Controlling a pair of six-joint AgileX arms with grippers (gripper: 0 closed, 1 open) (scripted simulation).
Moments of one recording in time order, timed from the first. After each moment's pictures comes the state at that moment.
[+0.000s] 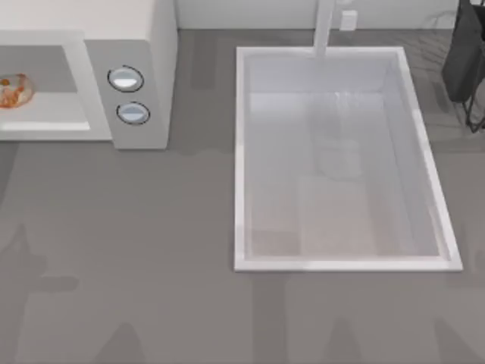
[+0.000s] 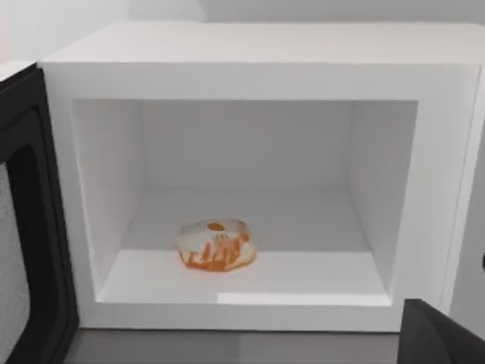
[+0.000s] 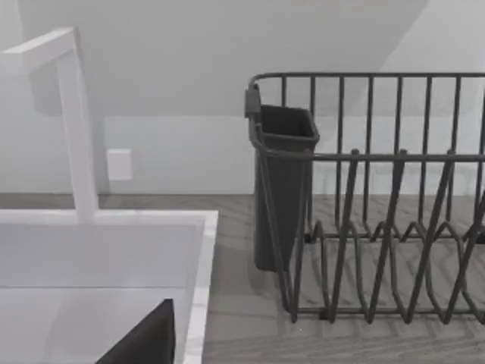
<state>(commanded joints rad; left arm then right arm) 0.31 -0.03 -0.01 -0.02 0.31 0.00 0.00 0.00 0.00 0.00 0.00 0.00</state>
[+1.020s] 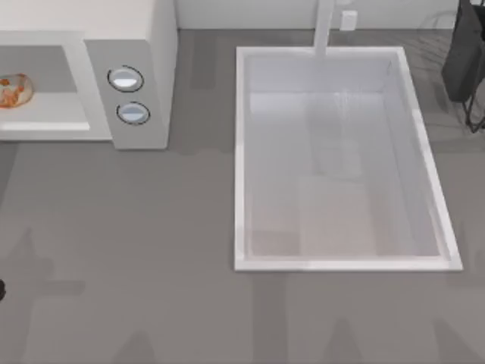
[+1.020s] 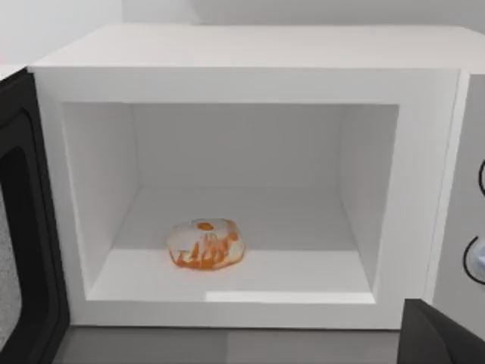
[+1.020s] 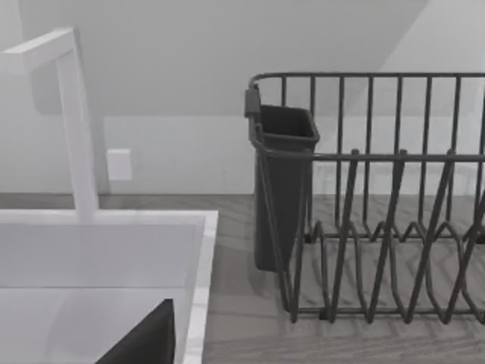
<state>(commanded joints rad) 0.21 -0.14 0.03 -0.17 0.21 0.00 0.00 0.00 0.00 0.00 0.00 0.00</state>
